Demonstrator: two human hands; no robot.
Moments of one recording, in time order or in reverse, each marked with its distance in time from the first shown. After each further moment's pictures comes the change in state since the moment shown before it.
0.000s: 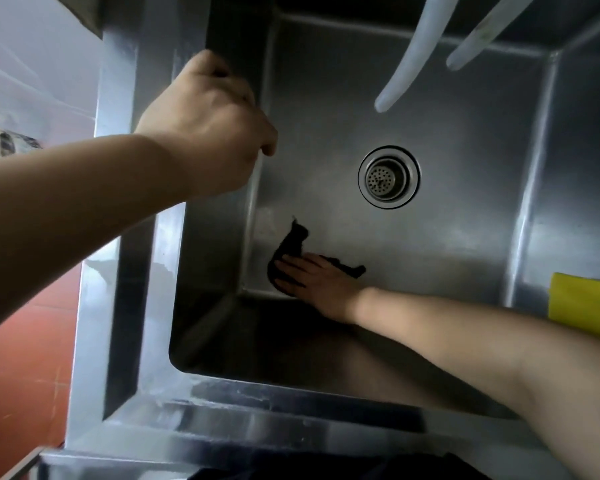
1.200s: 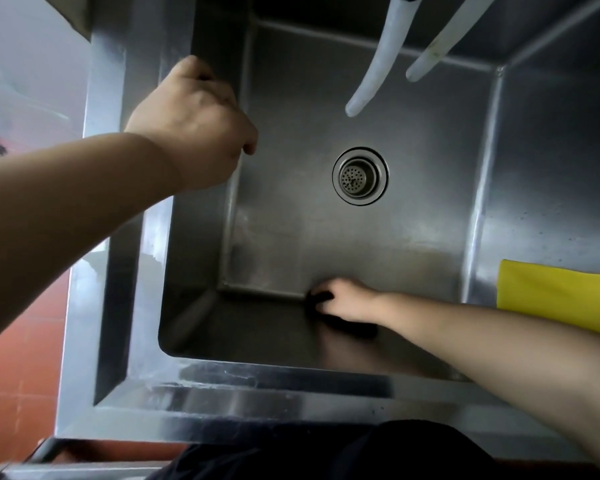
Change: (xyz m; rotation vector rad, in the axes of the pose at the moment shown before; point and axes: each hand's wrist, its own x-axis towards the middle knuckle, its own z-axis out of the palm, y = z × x) left_hand 0.000 0.001 -0.003 -0.022 -0.011 -0.027; right_hand -0.066 -0.015 -0.030 0.776 -0.207 0.721
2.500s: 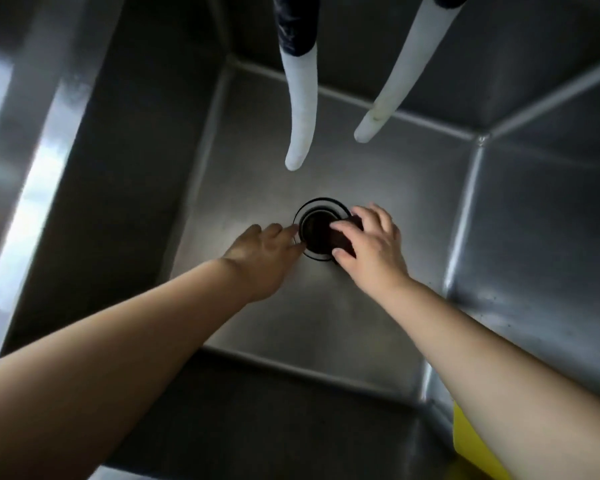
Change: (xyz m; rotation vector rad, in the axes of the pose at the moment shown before) left_hand 0.078 0.154 0.100 -0.117 -0.516 -0.061; right_hand 0.033 0.067 -0.161 -0.343 0.793 -0.238
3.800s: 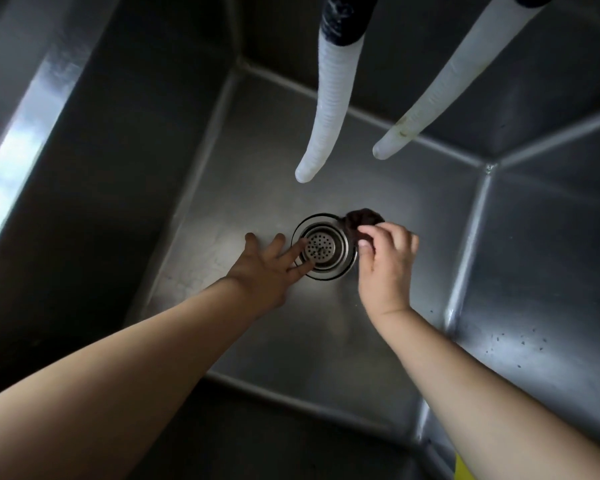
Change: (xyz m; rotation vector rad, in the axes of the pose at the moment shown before) left_hand 0.028 0.008 0.028 0.101 -0.058 0.002; right_hand 0.012 0.004 0.013 0.139 0.510 0.022
